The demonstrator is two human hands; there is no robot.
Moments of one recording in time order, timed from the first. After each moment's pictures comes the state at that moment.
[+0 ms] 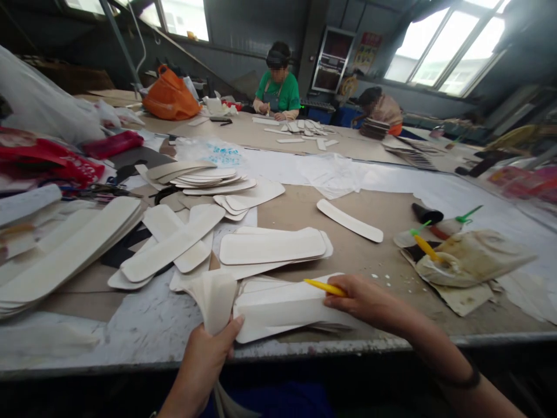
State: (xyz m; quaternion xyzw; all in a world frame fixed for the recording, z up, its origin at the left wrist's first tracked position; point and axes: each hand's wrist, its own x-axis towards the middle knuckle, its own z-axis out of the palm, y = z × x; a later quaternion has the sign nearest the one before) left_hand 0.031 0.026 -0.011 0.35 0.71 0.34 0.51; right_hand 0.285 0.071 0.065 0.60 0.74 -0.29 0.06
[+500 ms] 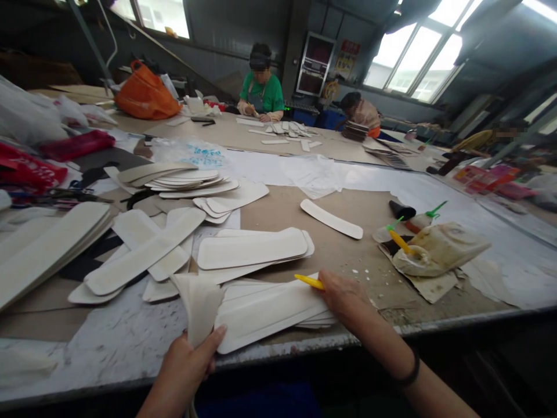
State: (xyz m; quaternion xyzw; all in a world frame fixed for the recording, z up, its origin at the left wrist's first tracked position) left_hand 0.029 0.024 -0.024 0.42 0.71 0.28 0.49; right_hand 0.294 0.055 0.028 0.70 0.70 -0.03 0.12
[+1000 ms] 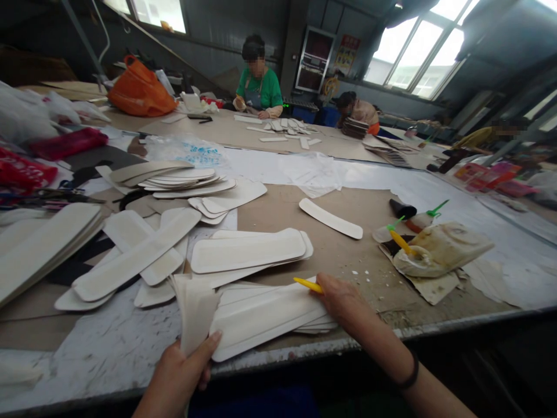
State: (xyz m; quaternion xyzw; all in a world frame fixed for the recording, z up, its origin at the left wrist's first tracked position) left_hand 0.034 0.025 -0.013 0.38 0.71 0.29 0.51; right_hand 0.302 0.060 0.017 0.69 0.71 -0.09 0.11
